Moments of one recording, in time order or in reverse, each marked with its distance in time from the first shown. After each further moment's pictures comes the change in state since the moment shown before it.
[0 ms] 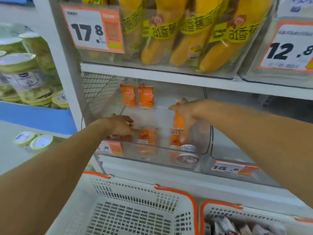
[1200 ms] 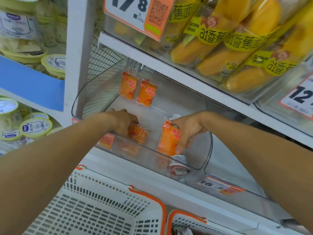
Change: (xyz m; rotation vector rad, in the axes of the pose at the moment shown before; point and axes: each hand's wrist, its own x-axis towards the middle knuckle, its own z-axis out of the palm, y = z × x) left_hand 0.031 0.005 0.024 0.275 0.056 0.362; right_hand -0.004 -0.002 0.000 0.530 -0.424 -0.094
